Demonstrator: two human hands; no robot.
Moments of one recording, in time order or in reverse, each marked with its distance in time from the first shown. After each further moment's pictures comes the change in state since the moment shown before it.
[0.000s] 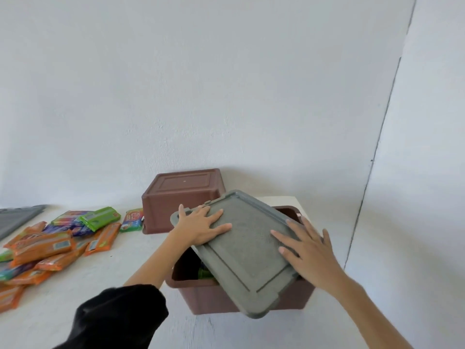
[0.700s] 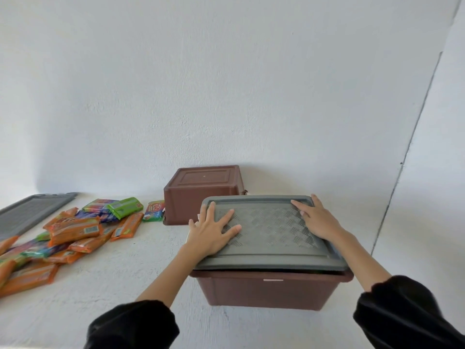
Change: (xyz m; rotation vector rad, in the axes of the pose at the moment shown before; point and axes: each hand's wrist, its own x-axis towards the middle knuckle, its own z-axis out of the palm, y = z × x) left_hand -0.030 0.000 0.028 -0.272 0.147 -0.115; right_hand 0.103 0.025 0.004 0.216 0.014 0.084
